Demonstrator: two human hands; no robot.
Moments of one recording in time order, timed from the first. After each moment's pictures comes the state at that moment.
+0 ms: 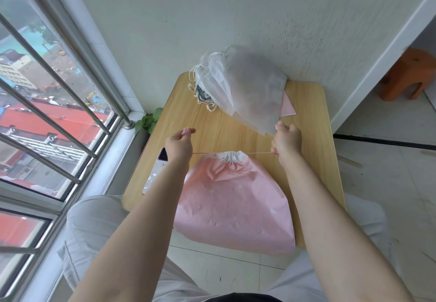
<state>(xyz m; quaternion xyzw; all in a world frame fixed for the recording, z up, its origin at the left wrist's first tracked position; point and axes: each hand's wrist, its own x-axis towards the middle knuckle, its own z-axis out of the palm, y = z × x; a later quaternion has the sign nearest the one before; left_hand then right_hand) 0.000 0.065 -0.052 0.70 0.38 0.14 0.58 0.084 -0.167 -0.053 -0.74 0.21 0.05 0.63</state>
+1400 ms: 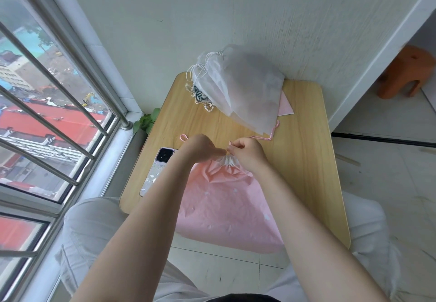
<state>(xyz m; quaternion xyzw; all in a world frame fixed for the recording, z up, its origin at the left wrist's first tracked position) 0.014 0.041 -0.016 0.93 0.16 -0.22 0.25 0.039 -0.112 -0.060 -0.83 -0.03 0.17 0.53</state>
